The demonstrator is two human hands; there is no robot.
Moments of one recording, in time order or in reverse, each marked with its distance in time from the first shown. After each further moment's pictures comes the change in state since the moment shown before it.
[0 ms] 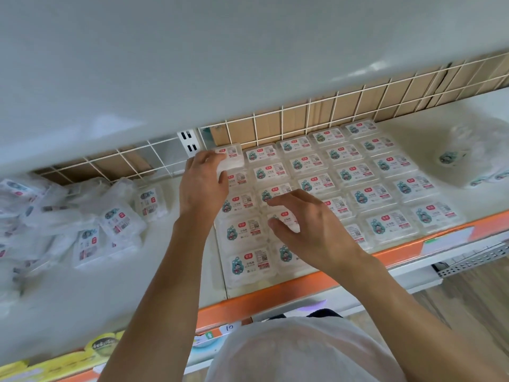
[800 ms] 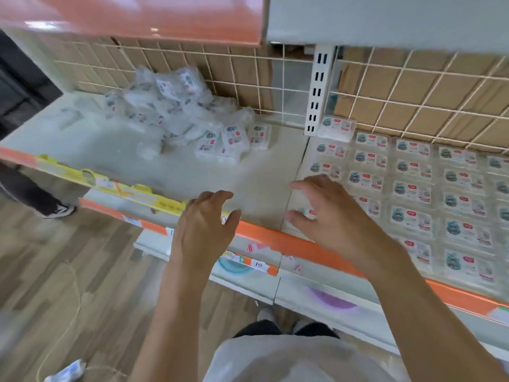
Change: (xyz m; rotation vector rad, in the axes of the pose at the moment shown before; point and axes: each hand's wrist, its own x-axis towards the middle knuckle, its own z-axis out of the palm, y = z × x) left_hand -0.227 0.003 -0.099 0.104 0.092 -0.598; right_hand -0.006 -0.068 0.007 -0.186 -0.513 -0.321
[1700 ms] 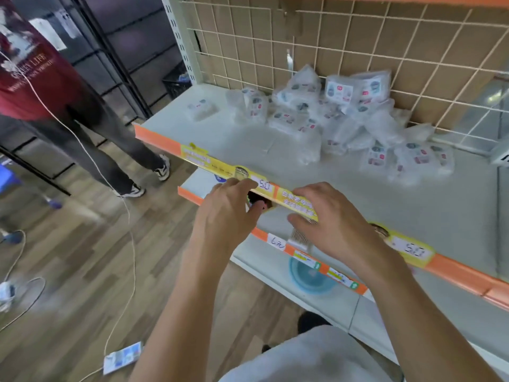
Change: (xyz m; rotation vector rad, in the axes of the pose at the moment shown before) left_hand 0.032 -0.271 -0.150 0.037 -0.023 -0.082; right_hand 0.114 -0.274 0.170 0.046 -0.027 -0.156
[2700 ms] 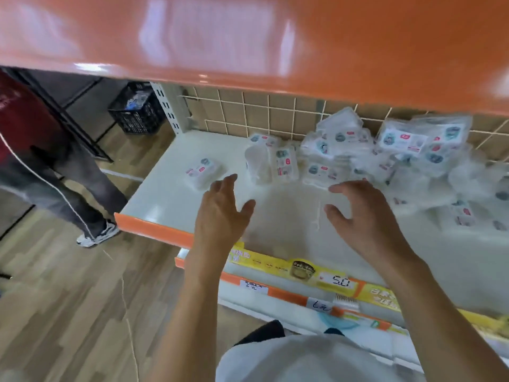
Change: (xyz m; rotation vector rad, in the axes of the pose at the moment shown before) left_hand 0.249 -0.156 -0.003 -0.190 -0.098 0.025; right_hand 0.217 -0.028 0.042 -0.071 0.320 0.333
